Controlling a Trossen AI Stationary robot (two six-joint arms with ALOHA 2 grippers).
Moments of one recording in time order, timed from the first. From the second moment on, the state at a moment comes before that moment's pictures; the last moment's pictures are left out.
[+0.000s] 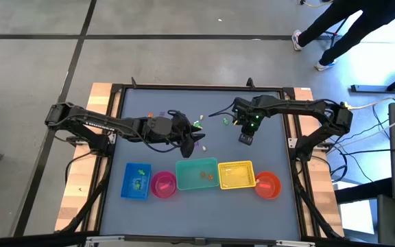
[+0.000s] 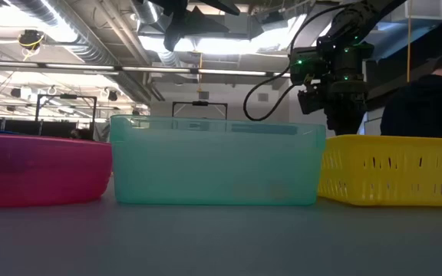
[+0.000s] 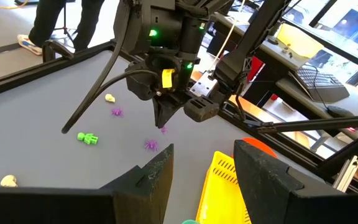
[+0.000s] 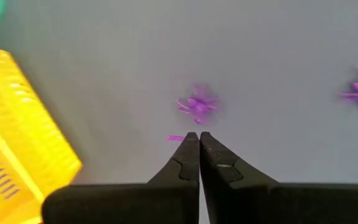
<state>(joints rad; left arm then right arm) -0.07 1.41 1.01 0.08 -0.33 -0.54 -0.41 1.54 0.99 -0.91 -0.25 -0.03</state>
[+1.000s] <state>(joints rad) -0.01 1.20 1.01 -0.19 -0.33 -0.48 -0.11 1.55 0.99 -0.02 -0.43 0.21</state>
